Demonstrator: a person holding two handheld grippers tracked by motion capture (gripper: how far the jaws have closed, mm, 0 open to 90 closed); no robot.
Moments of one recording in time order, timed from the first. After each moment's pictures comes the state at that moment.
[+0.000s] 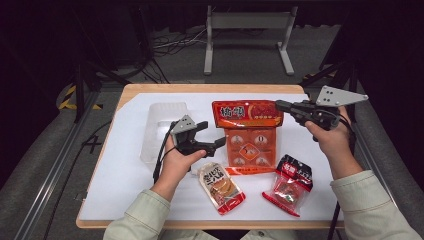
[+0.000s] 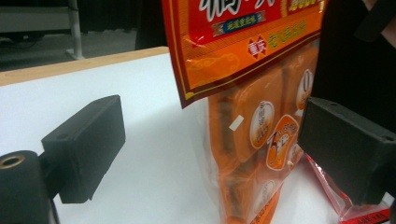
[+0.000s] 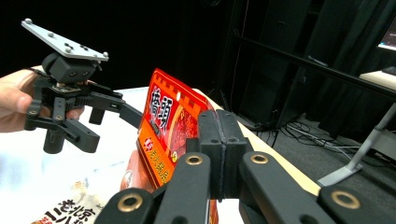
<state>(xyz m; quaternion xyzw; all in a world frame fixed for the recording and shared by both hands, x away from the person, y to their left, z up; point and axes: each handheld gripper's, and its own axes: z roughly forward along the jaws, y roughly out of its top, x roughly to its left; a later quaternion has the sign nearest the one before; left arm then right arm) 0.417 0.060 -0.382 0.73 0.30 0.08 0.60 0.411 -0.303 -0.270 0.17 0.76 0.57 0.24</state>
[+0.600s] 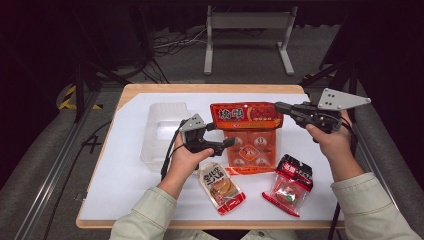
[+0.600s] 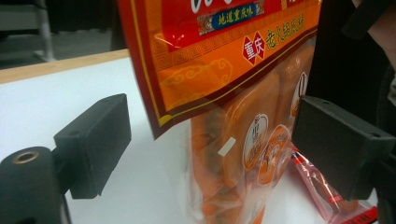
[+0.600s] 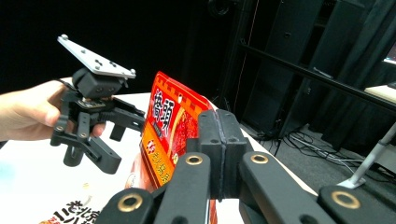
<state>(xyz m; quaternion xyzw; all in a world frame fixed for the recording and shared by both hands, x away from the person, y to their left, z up) 0.429 0.036 -0.388 0.74 0.26 0.04 0.62 0.402 -0.301 -0.267 0.15 0.76 0.58 0.25</state>
